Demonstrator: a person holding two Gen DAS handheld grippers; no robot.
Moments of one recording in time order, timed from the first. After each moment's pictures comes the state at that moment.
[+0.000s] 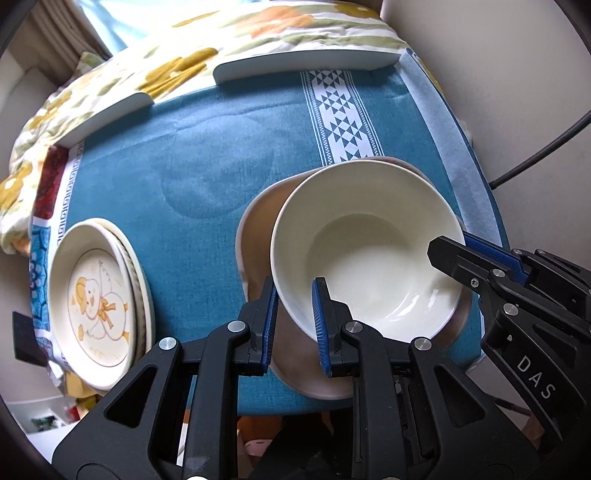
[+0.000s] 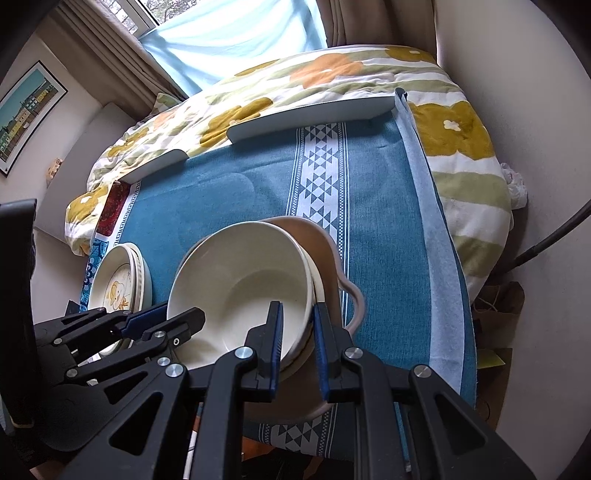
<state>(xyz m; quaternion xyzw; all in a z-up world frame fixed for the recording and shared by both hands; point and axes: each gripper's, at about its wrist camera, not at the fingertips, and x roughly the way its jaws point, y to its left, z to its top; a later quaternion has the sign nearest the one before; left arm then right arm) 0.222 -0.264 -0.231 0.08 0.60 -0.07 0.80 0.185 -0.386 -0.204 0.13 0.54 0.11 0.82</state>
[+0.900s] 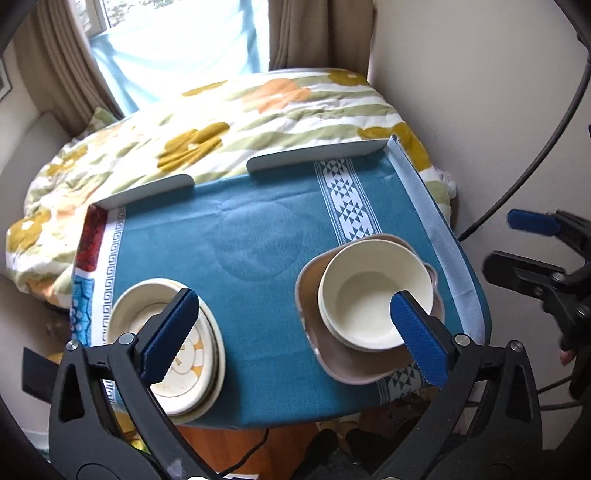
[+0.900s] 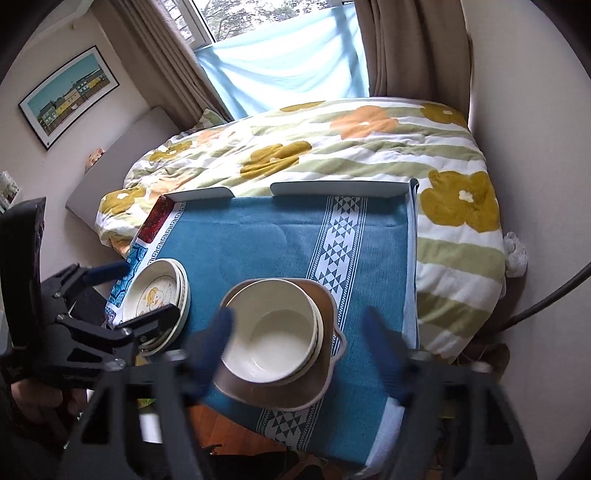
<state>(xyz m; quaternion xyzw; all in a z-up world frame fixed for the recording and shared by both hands) 0.196 -0.228 -0.133 0.10 0.49 -0.10 0.86 0.169 -0.411 -0.117 0.07 0.47 0.19 0.86</state>
